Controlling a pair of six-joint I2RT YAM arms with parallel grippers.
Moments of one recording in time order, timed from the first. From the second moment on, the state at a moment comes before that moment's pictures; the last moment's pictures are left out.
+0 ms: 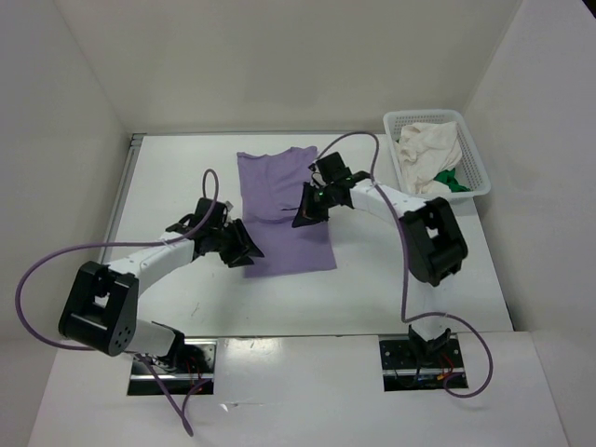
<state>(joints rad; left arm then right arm) -0.31 1.38 0.74 -0.33 0.39 -0.85 0.50 1.88 1.36 -0.44 -0.49 0.64</state>
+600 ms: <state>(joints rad) -0.33 1.30 0.61 -0.41 0.35 -0.87 0.51 2.33 1.78 -0.46 -0.50 0.60</state>
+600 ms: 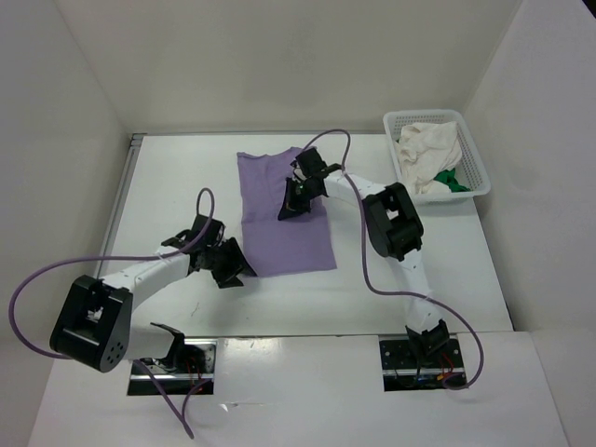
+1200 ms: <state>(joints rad) -0.30 1.24 0.51 -0.34 0.31 -1.05 0.44 1.88 1.41 -0.42 -0.50 0.62</state>
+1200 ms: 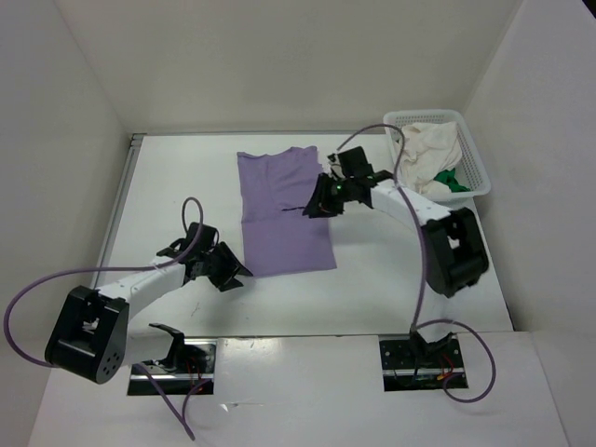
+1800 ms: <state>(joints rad) -0.27 1.27 0.47 -0.22 0.26 -1.16 0.33 1.63 0.78 -0.29 -0.46 0.73</state>
